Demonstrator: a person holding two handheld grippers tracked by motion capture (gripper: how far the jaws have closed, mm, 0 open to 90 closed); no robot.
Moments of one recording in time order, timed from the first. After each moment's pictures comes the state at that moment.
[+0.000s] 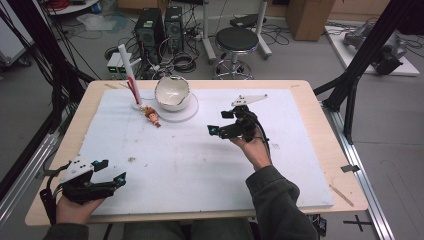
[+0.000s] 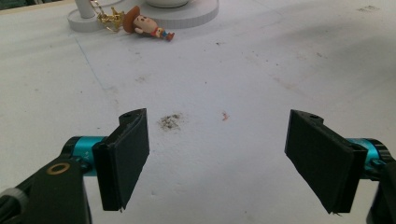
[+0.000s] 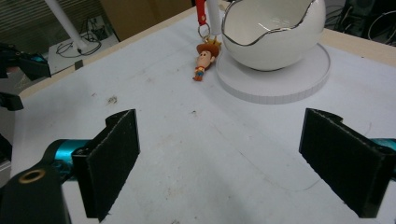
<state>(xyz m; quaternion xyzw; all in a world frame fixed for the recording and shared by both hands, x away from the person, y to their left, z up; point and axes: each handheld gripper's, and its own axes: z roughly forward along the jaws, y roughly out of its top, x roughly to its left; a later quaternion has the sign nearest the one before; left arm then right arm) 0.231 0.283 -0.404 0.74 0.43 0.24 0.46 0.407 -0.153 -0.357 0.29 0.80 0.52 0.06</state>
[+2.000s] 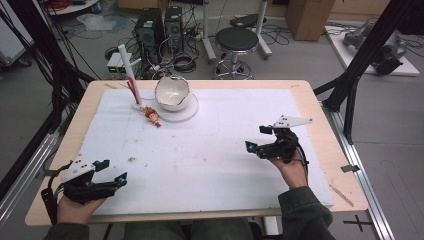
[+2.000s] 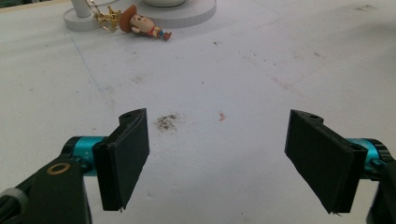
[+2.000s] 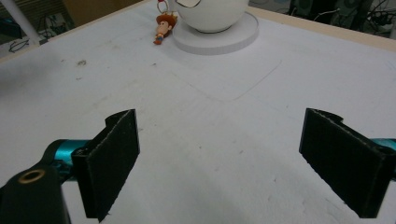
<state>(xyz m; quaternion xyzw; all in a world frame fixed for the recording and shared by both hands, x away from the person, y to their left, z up) 0.231 0.281 -0.404 0.74 0.43 0.23 0.46 0.352 -0.254 -0.374 0.33 0.79 0.50 0.13</state>
